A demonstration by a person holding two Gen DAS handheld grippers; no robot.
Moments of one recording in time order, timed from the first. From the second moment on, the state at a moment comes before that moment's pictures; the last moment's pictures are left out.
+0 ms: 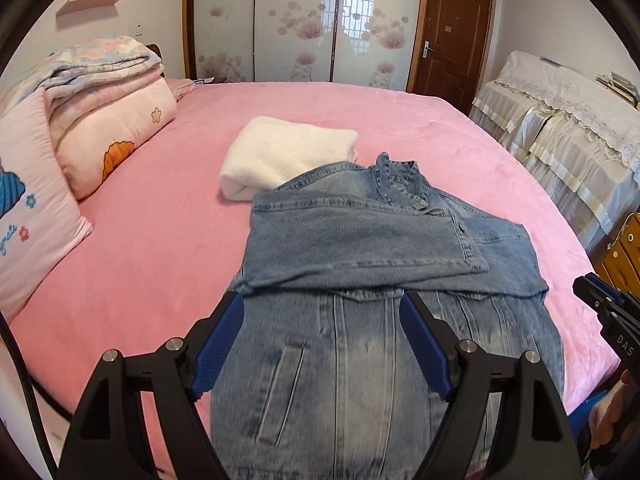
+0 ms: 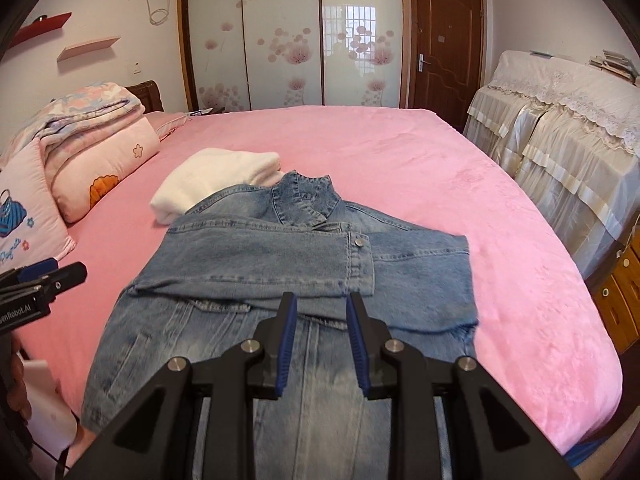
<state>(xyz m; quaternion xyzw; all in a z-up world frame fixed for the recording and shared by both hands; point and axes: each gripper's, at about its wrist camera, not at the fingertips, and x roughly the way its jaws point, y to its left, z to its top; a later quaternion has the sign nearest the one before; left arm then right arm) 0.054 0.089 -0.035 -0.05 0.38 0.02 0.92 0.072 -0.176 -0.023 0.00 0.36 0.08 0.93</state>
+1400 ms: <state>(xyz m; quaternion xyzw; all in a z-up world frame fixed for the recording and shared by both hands) -0.014 0.195 -0.209 -0.15 0.56 -0.03 0.82 -0.014 -0.359 -0.187 0.14 0.56 0.11 0.81</state>
